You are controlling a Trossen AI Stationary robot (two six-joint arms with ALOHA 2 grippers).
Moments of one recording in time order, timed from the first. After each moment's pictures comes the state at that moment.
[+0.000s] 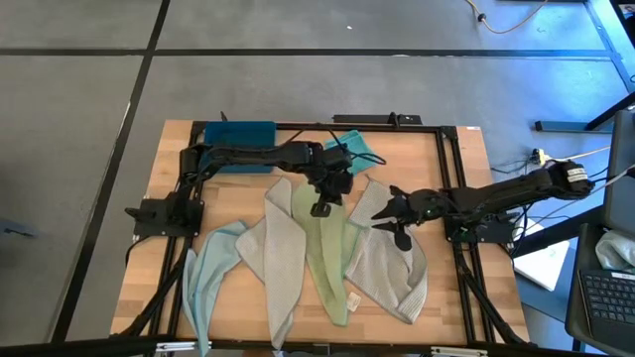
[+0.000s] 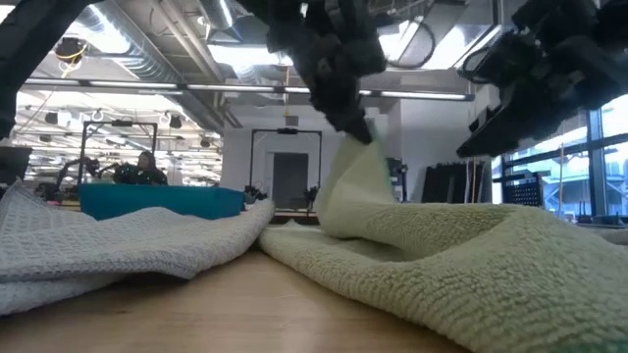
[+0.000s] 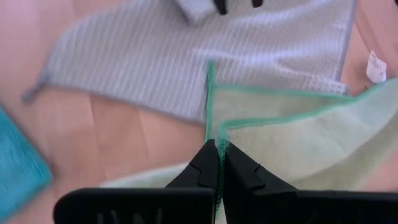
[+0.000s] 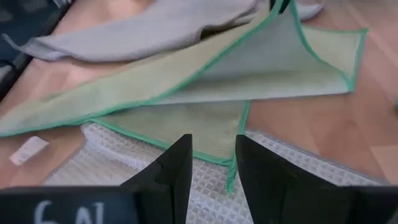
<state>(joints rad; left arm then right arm) 0.19 2.03 1.72 -0.73 0.34 0.34 0.10 0.97 0.30 0.14 0.01 0.18</state>
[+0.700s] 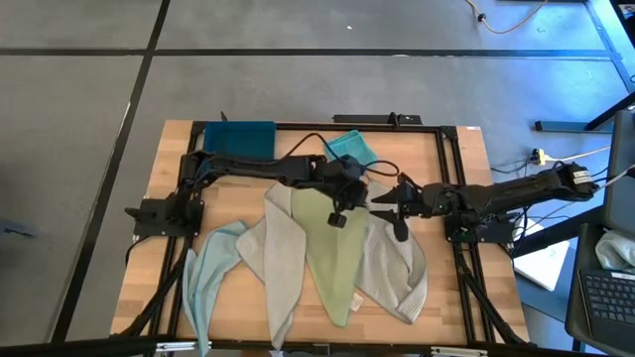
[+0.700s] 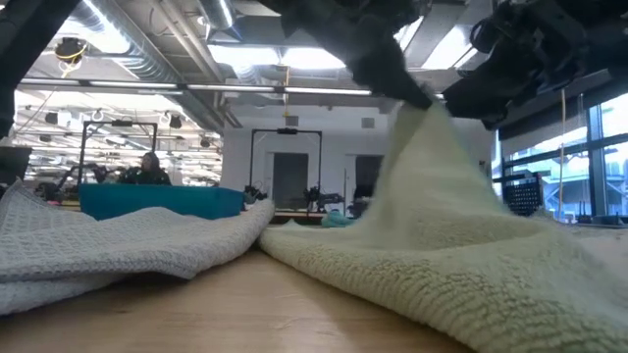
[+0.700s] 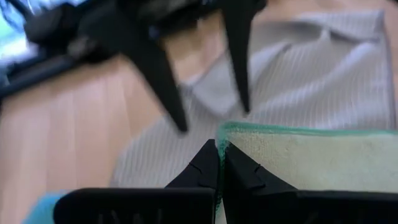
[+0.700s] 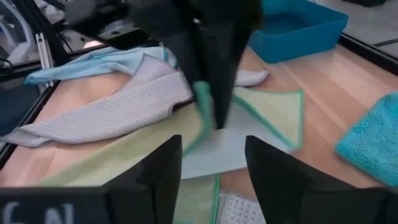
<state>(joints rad) 0.08 2.03 1.72 -0.38 0.18 0.43 0.10 0.86 0.33 0.20 0.17 0.26</state>
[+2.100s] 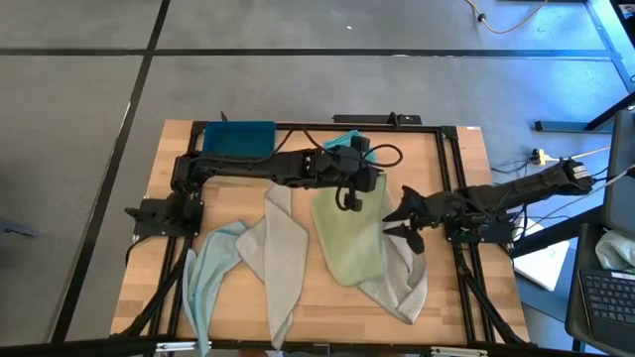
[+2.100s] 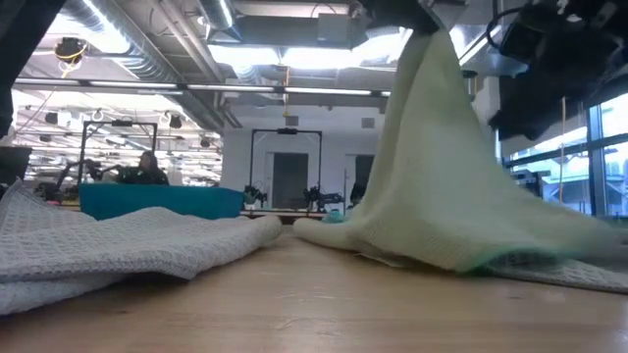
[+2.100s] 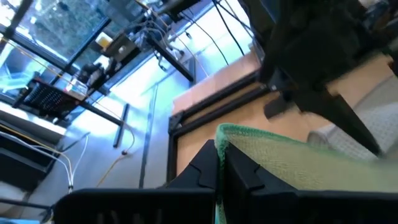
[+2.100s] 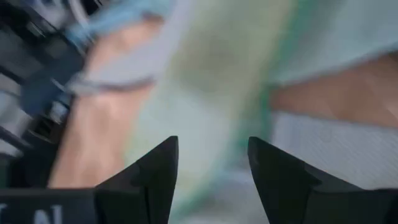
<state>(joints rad) 0.03 1.98 1.90 -0.32 -0.28 0.61 0.24 0.74 0.36 -0.11 0.09 0.50</state>
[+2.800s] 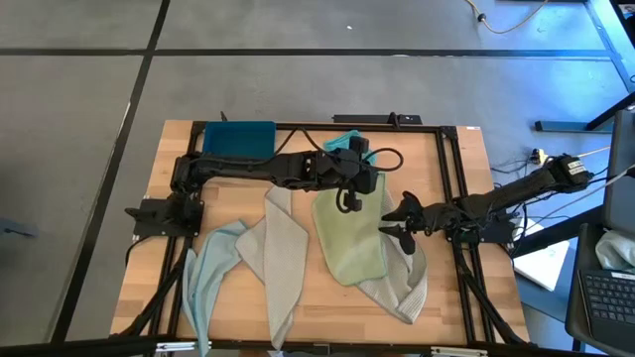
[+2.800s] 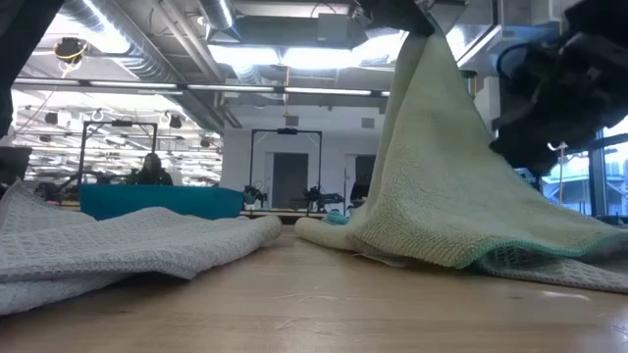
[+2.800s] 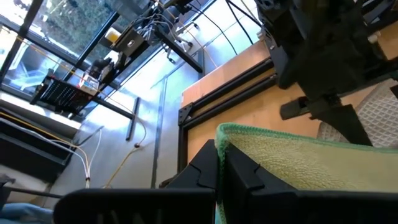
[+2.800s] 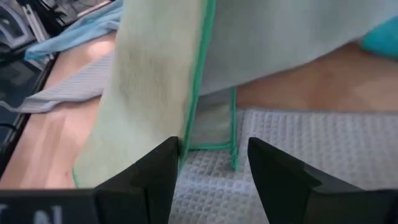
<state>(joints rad) 0.02 1.98 1.90 -0.33 -0.35 0.65 0.29 0.85 0.15 0.23 0.29 0.55</state>
